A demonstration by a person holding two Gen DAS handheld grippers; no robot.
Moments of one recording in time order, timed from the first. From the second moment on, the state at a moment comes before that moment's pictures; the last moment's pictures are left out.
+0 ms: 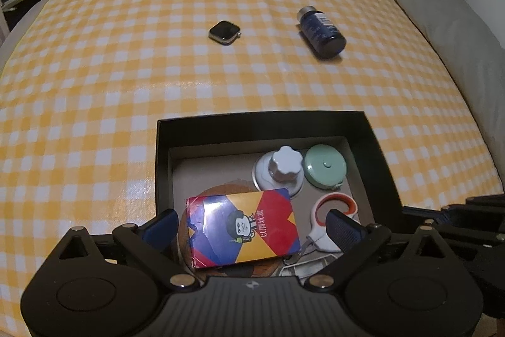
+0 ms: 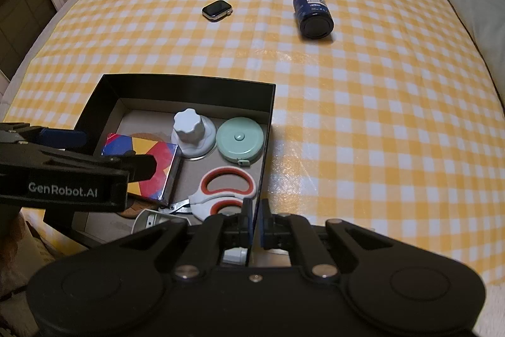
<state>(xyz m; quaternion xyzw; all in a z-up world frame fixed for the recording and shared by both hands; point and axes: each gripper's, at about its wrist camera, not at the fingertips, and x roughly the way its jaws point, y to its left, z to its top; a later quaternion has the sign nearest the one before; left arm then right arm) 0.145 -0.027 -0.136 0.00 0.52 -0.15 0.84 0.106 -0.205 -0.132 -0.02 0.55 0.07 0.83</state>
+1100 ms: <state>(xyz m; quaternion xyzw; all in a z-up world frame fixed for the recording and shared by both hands) 0.156 -0.009 -0.094 -0.02 0.46 -0.14 0.88 0.097 -0.209 -0.121 0.01 0.54 0.08 0.84</state>
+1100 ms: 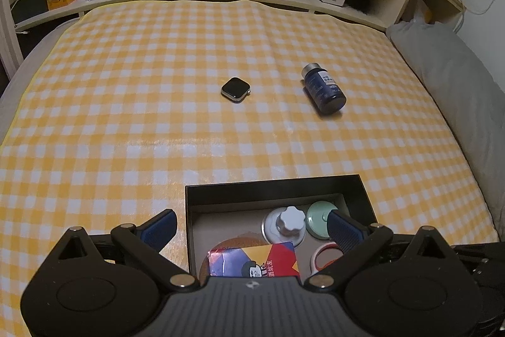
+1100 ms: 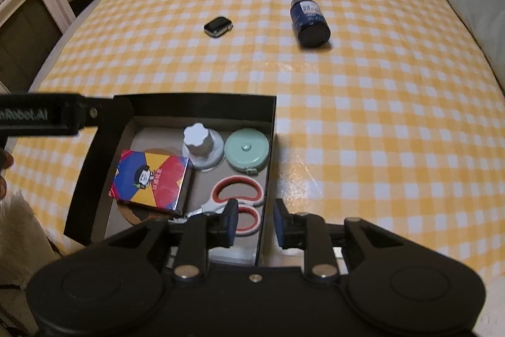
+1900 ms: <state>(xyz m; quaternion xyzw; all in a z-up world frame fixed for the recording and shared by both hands) 0.252 -0.113 -0.104 0.00 0.44 -0.19 0.88 0.111 -0.203 -0.142 0.00 0.57 0.06 0.82</state>
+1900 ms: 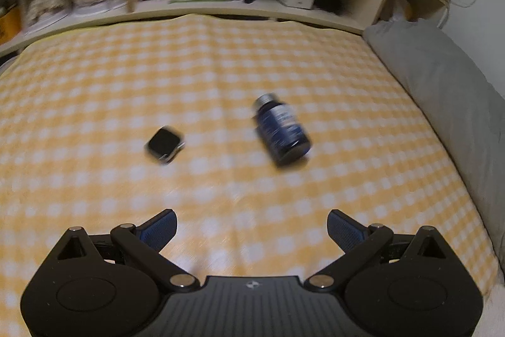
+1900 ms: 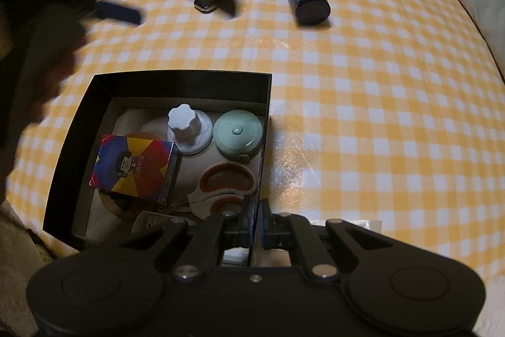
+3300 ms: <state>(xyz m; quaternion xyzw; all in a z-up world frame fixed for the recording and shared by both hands) 0.354 -0.154 -0.138 -0.10 0.45 -0.18 0.87 0.109 -0.202 -0.141 -0.01 0.57 0.07 0.82</state>
